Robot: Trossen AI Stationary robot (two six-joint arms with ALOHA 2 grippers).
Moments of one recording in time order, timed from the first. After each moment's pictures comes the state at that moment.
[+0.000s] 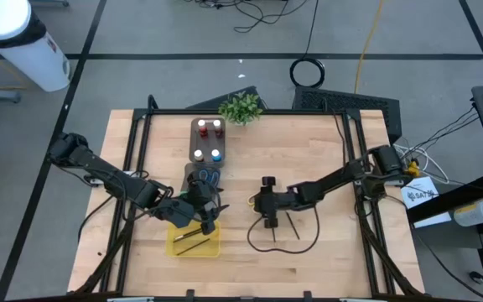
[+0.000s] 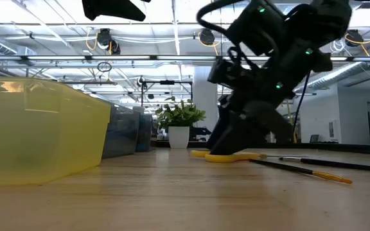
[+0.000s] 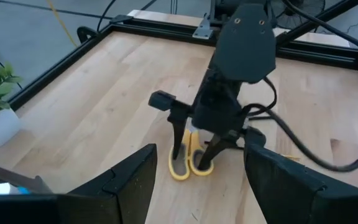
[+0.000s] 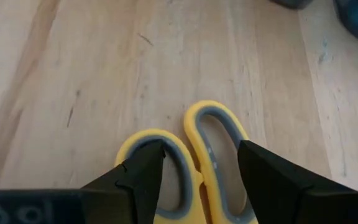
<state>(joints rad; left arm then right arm) -0.47 1.37 1.01 -0.25 -0.68 -0.45 0.20 1.85 0.86 0.12 0.29 -0.04</state>
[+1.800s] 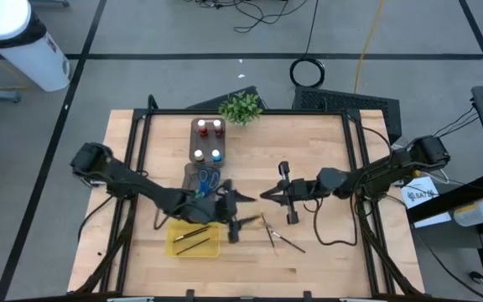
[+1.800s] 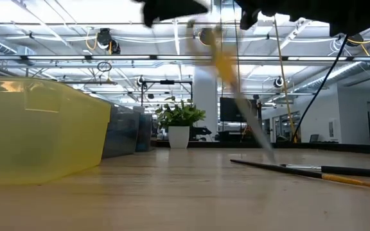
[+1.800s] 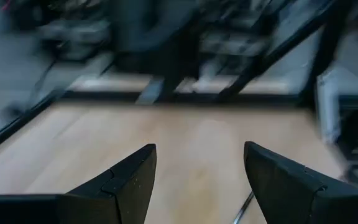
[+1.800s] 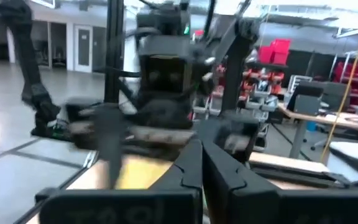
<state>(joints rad) -0.38 1.66 1.01 0.43 -0.48 -0.08 0.22 1.37 0.57 0.97 0.05 -0.12</state>
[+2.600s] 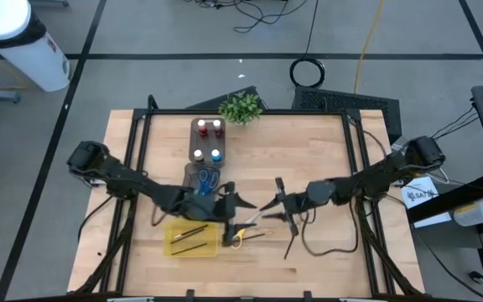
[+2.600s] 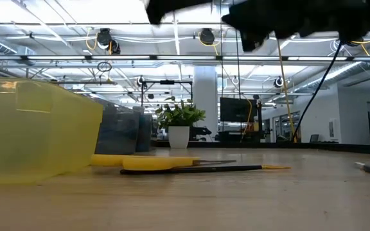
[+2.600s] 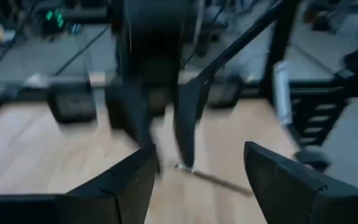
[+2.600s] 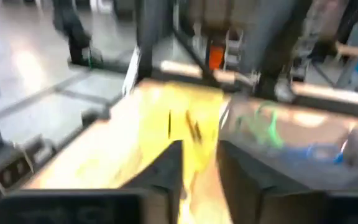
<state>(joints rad) -0.37 1.62 1.01 0.36 -0.31 -0.09 0.29 1.43 0.57 0.75 0.02 -0.05</state>
